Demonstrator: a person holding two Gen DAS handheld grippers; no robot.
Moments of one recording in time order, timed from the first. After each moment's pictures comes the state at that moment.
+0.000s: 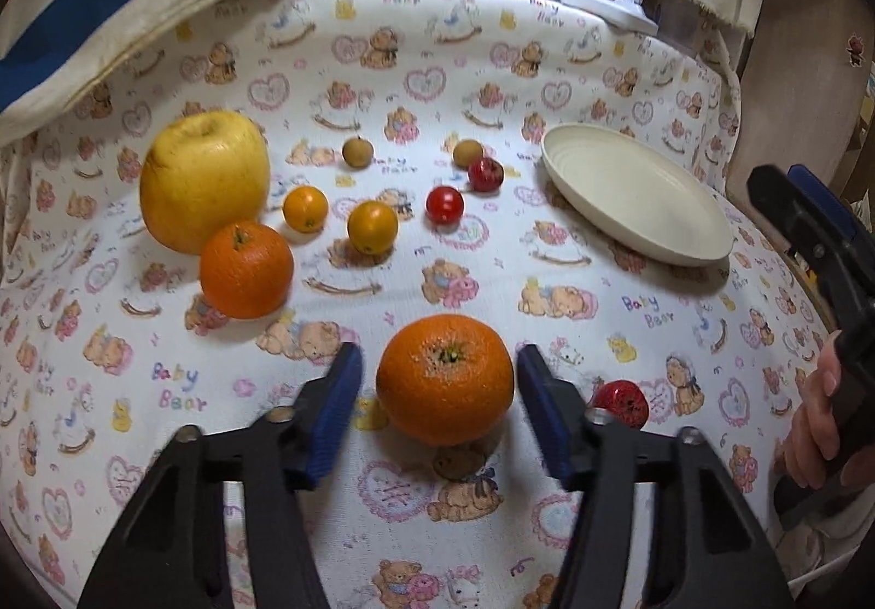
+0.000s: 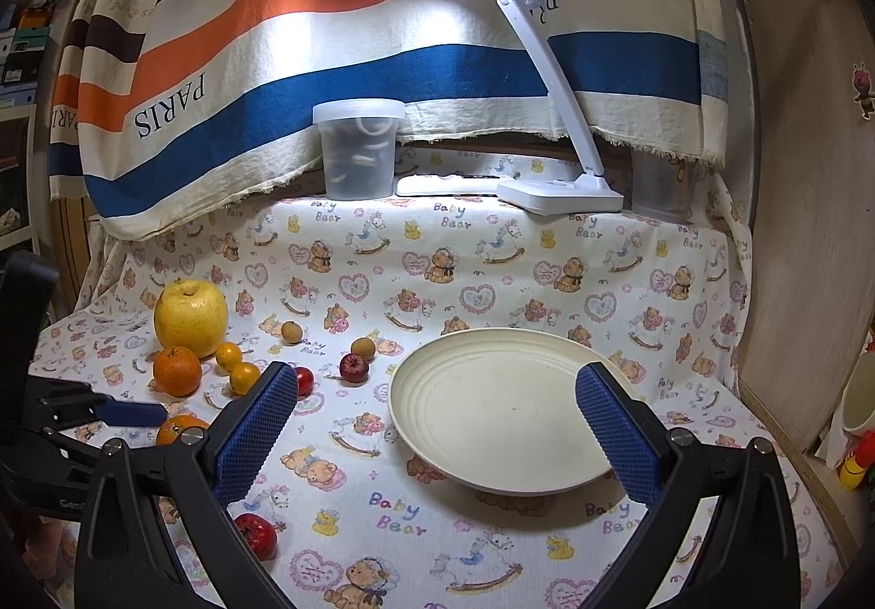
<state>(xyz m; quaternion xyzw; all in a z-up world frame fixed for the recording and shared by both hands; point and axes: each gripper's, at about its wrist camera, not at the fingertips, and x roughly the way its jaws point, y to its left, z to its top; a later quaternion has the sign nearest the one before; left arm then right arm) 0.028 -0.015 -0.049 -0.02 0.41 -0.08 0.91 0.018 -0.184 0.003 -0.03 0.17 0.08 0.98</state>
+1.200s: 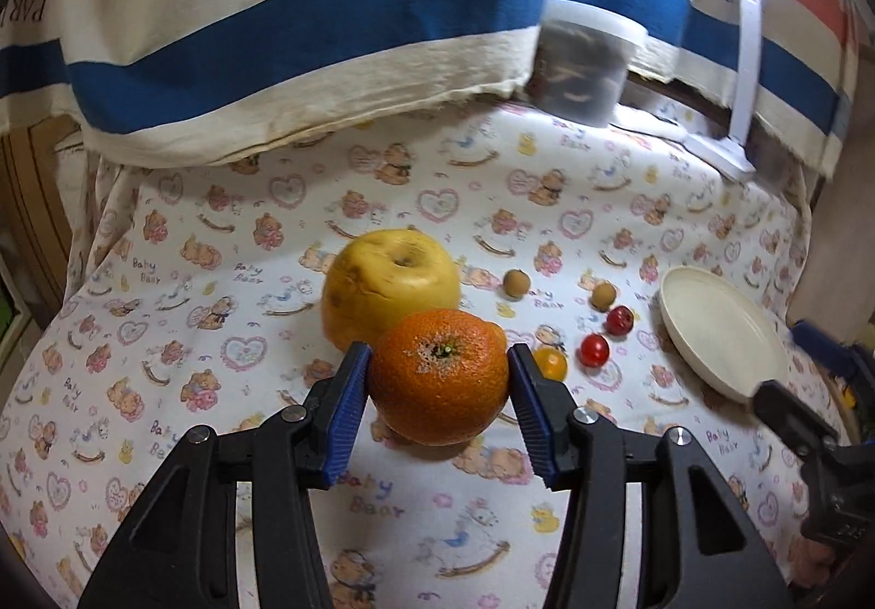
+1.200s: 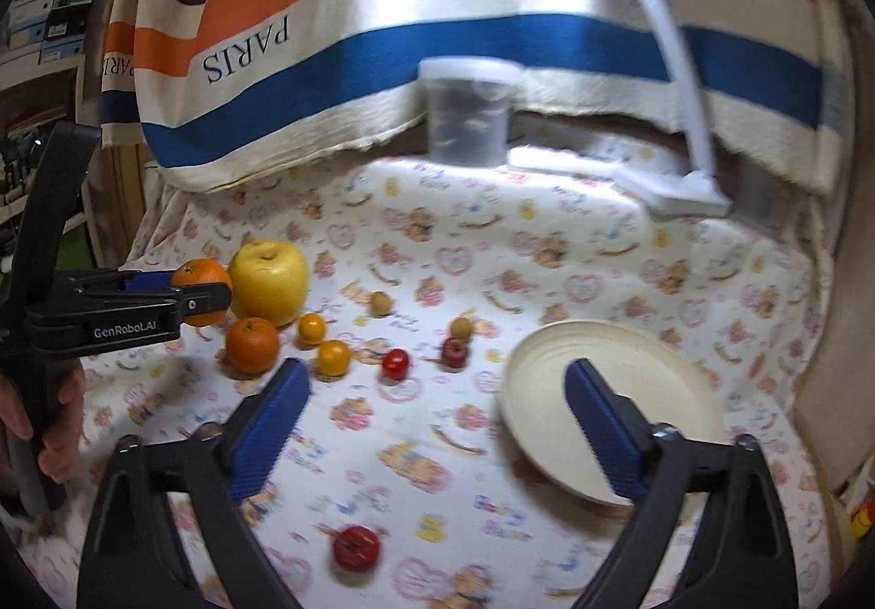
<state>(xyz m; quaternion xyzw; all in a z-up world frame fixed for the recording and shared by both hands) 0.039 0.077 0.002 -0.07 0.32 0.03 0.95 0.046 -0.113 0.013 -0.06 0.26 0.17 0.95</state>
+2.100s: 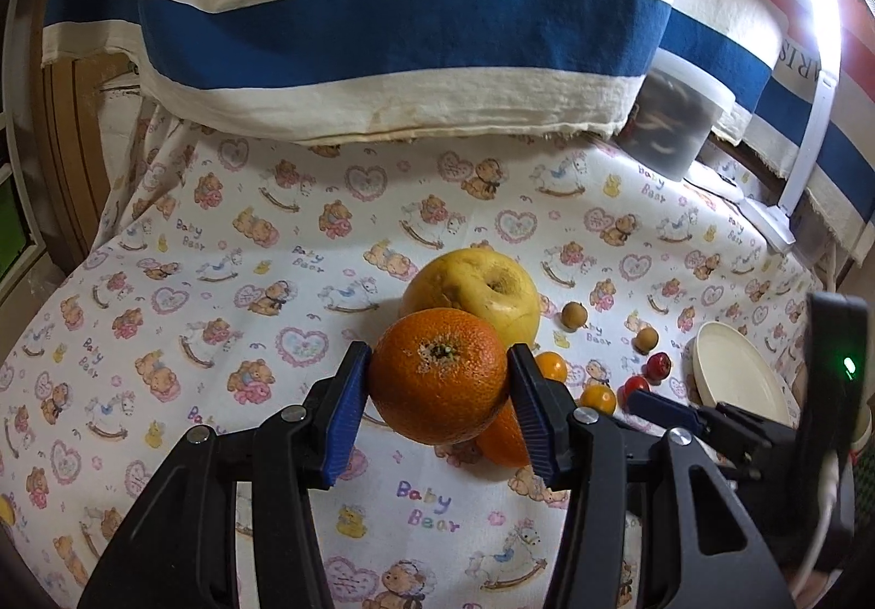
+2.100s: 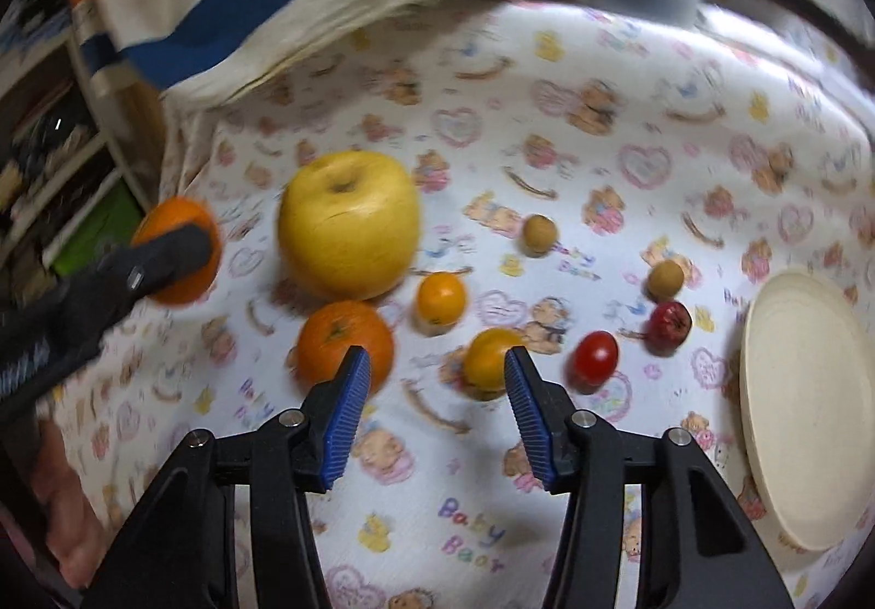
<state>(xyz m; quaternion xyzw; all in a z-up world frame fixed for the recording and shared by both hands) 0.040 0.122 0.005 -0.14 0.32 0.07 0.93 0.138 -0.013 -0.030 -0.03 0.43 0.23 0.87</state>
